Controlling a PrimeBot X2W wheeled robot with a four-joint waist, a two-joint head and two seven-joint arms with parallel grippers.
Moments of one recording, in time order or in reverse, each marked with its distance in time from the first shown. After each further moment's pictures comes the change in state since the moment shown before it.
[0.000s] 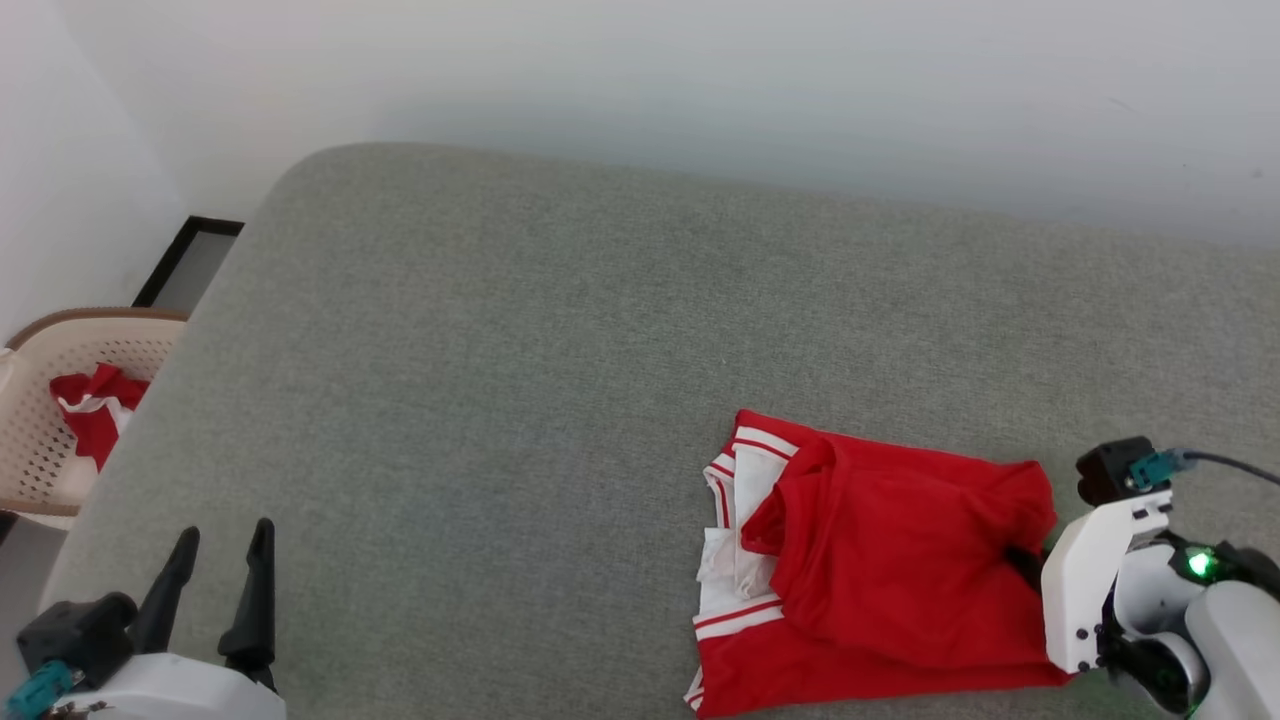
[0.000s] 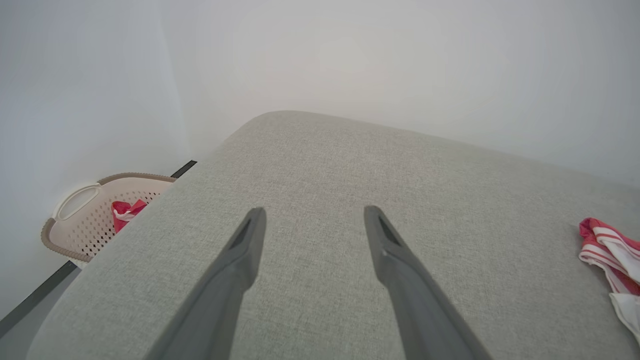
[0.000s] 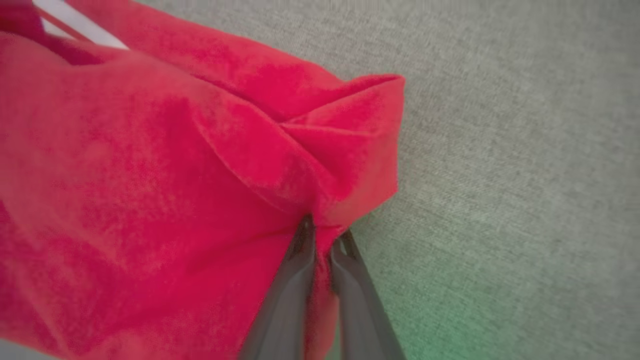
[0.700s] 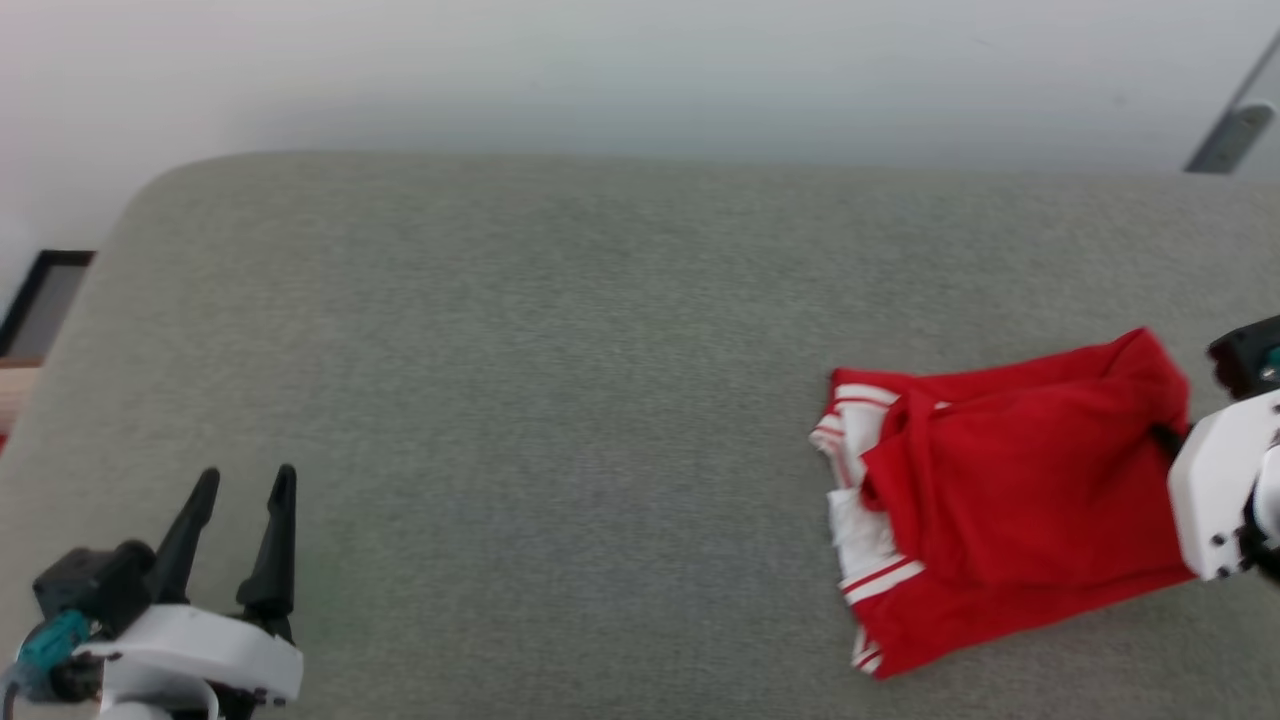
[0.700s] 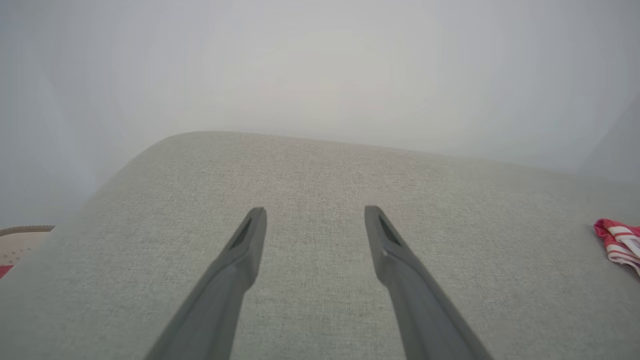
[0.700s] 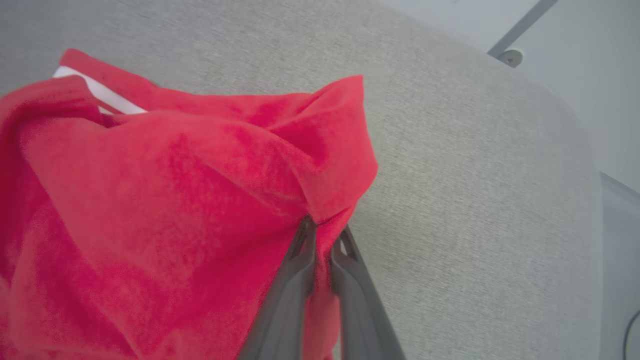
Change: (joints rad) left arm -0.067 0.011 -0.042 -0.031 0.009 -0.001 0.000; right arm -0.045 -0.178 -0.093 -0.245 -0.132 0.000 0.110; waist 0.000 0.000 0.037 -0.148
